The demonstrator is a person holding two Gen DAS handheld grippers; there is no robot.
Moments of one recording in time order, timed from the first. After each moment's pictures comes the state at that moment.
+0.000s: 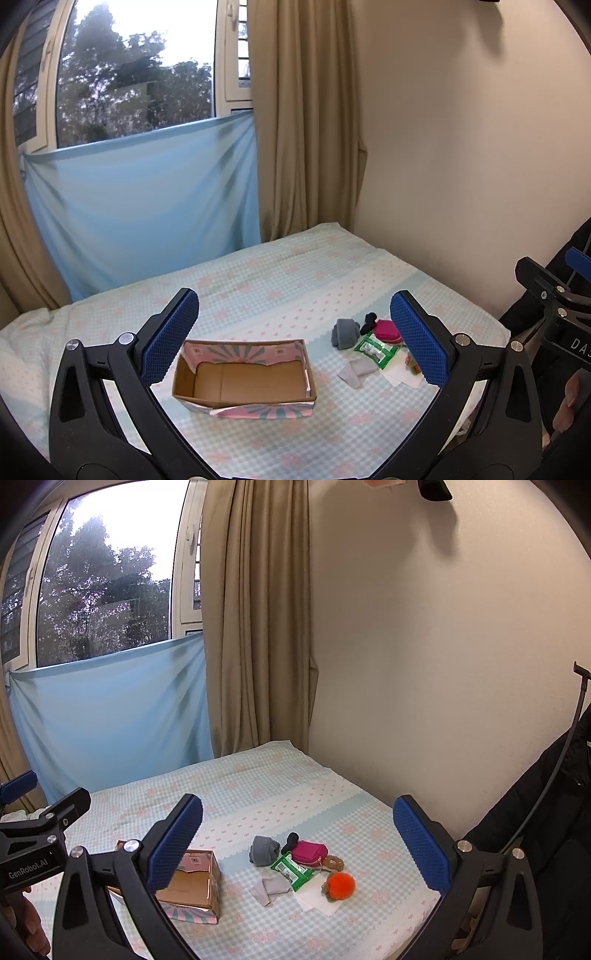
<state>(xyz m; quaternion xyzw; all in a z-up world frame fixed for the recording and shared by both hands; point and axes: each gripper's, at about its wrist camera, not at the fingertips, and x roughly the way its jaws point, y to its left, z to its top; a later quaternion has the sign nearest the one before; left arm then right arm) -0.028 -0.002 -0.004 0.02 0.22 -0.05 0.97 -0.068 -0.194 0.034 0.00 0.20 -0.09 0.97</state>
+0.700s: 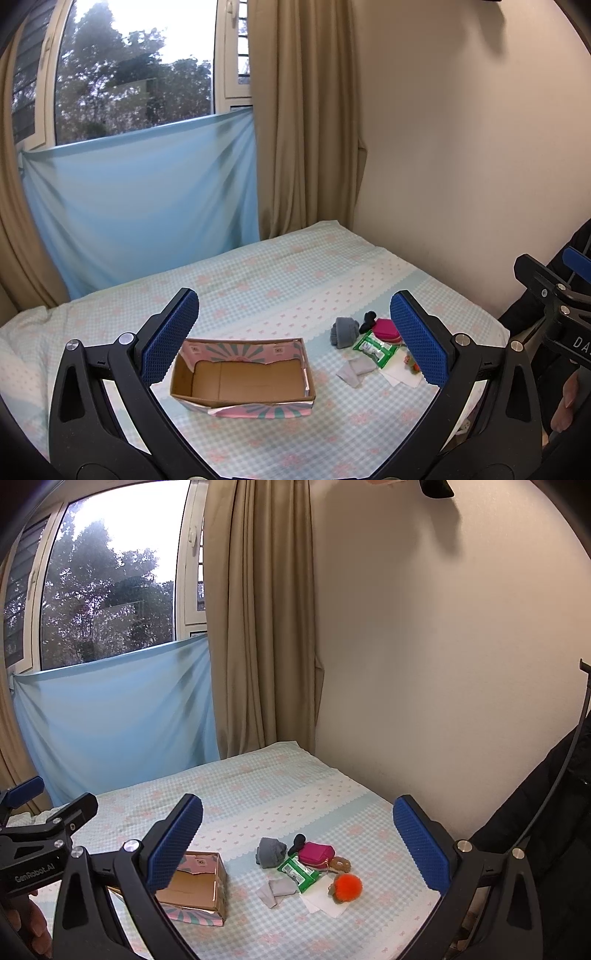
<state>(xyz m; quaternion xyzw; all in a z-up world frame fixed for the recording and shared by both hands) -0.024 -0.002 -0.004 0.02 0.23 -0.05 0.97 -0.065 -0.196 0.030 0.01 0.20 -0.08 0.98</state>
